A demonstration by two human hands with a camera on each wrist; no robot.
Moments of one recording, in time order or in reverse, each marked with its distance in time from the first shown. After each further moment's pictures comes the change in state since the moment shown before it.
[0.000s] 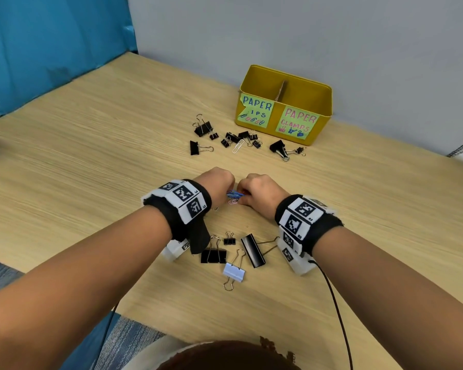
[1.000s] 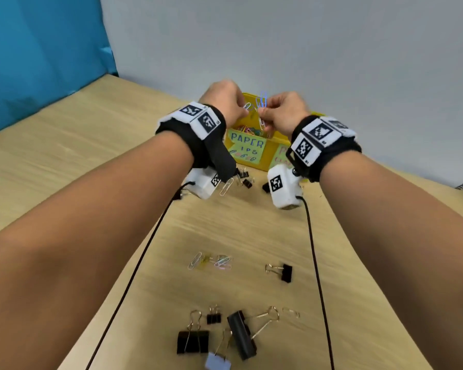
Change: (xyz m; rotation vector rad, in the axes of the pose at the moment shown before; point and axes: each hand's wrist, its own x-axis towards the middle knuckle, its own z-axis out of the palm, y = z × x) left_hand 0.143 0.009 -0.153 -0.353 0.507 -0.060; right_hand 0.145 0.076 -0.149 0.675 0.475 0.292
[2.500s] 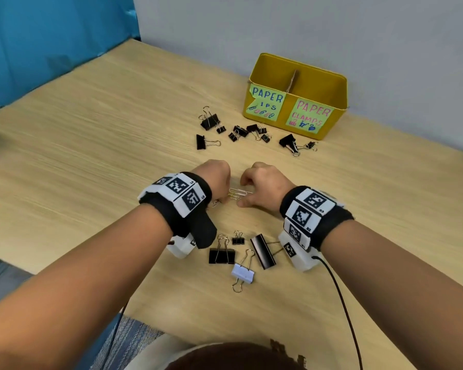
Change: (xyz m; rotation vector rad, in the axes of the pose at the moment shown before) left_hand -0.194 -0.058 0.034 0.238 -0.556 -0.162; right_hand -0.196 0.042 0.071 -0.695 -0.508 -0.202
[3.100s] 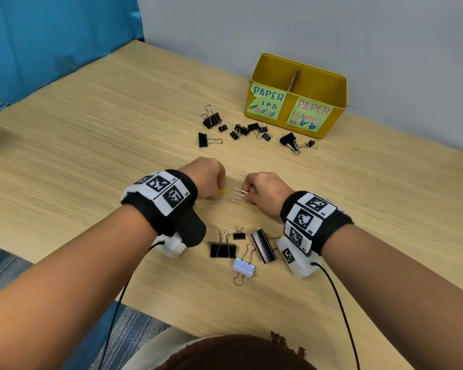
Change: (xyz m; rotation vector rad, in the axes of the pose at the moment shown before) left_hand -0.013 -0.019 -0.004 0.023 0.050 0.059; right_hand -0.010 -0.002 0.013 0.187 0.027 0.044
